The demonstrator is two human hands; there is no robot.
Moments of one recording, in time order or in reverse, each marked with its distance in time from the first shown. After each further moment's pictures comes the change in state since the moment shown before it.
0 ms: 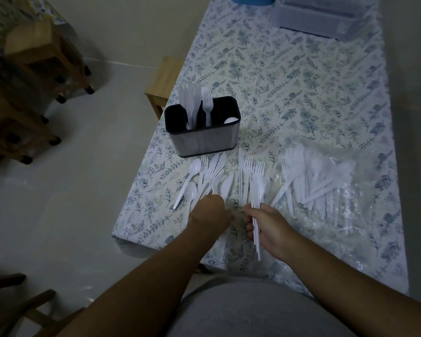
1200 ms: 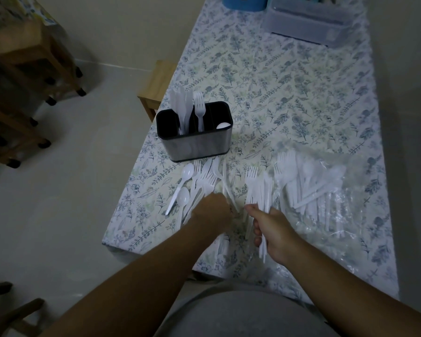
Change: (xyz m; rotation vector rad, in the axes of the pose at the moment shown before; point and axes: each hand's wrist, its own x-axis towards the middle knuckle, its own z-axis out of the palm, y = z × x) left_hand 0.020 0.018 0.002 -0.012 -0.090 0.023; right_hand -0.010 -0.015 -0.012 0.019 0.138 -0.004
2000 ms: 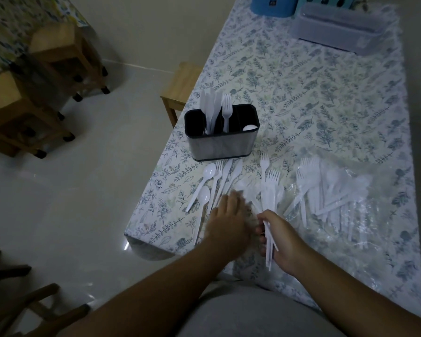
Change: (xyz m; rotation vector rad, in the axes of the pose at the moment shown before) left_hand -0.038 -0.024 0.024 0.259 0.090 0.230; right_hand -0.005 0.010 0.021 -0.035 -0.132 0.129
